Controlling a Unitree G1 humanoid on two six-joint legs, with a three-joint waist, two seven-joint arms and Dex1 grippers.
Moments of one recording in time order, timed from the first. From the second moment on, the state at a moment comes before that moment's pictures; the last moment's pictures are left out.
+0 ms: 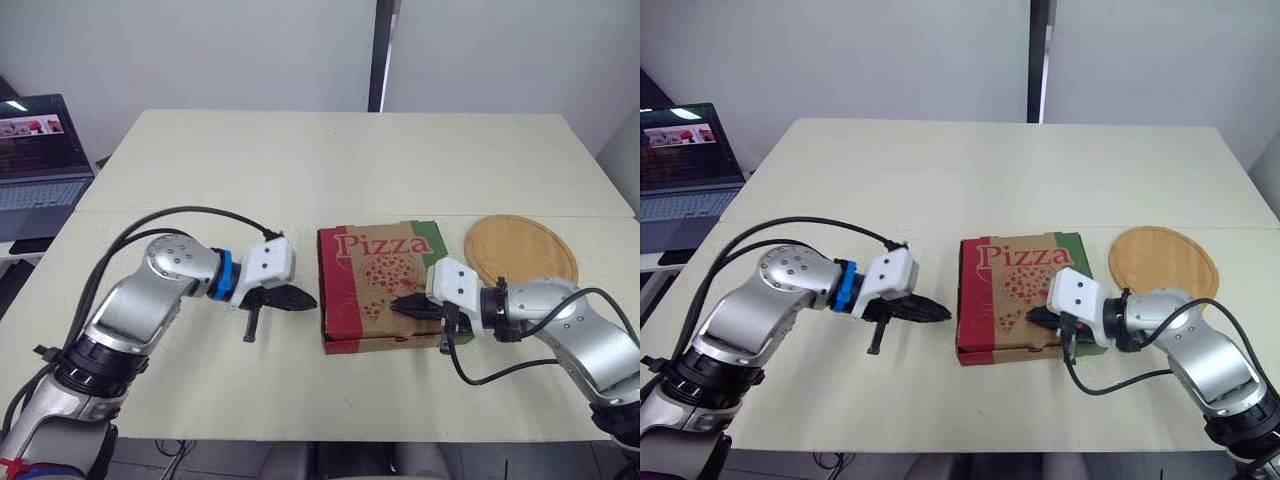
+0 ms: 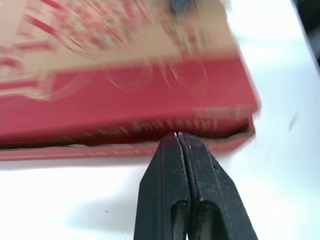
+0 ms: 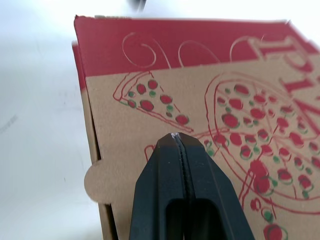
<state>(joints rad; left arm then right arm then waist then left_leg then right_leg) -0.53 0.81 -0.19 -0.26 -0.36 0.61 -1.28 -0.27 -0.82 0.22 -0.50 0.28 0.55 0.93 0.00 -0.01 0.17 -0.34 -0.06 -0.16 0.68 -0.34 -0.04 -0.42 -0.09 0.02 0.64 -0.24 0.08</state>
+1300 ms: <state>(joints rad) -0.33 0.58 -0.12 -0.15 -0.26 0.65 -0.80 0.04 -0.85 -0.05 -0.36 0.22 0.45 0.88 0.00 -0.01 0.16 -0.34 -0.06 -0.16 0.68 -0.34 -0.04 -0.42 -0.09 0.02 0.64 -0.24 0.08</state>
